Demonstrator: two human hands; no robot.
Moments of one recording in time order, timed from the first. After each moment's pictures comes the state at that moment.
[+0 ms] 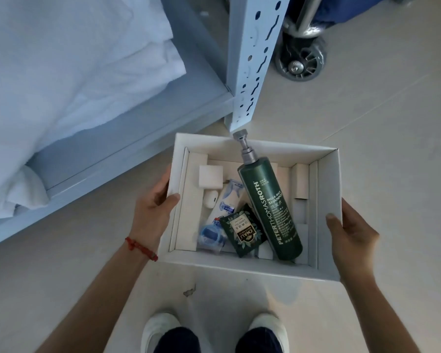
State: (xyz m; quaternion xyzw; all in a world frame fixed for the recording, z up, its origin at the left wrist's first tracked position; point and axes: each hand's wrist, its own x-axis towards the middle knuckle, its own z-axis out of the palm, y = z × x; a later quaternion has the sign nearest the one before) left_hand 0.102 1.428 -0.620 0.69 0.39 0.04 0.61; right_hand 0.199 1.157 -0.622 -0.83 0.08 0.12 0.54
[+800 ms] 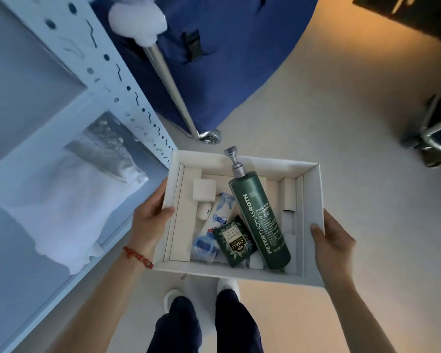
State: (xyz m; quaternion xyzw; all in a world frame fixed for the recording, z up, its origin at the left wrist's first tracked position) left_hand 0.192 1.295 -0.160 0.74 0.28 -0.03 0.61; right_hand 0.211 1.000 -0.170 -0.79 0.18 0.07 0.59
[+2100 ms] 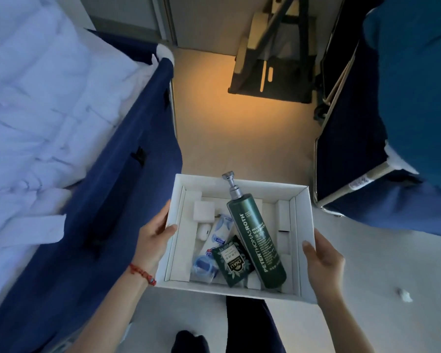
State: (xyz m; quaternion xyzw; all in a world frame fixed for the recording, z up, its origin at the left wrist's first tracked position) left_hand 0.694 1.042 -0.037 0.75 0.10 -0.15 0.64; right_hand 0.597 0.767 -0.044 -0.74 0.32 -0.10 0.59
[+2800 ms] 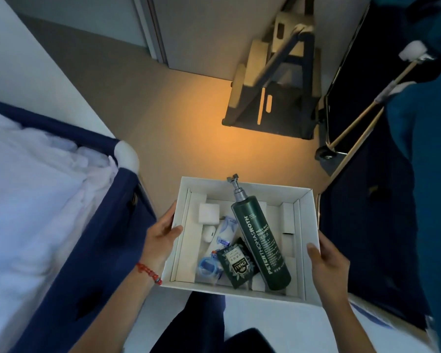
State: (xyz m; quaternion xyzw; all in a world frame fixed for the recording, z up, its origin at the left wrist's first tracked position) left_hand 1.032 0.925 -0.046 0.73 0.13 -0.18 0.65; right_hand 0.931 0.651 -0.045 -0.77 0.34 -0.09 0.54
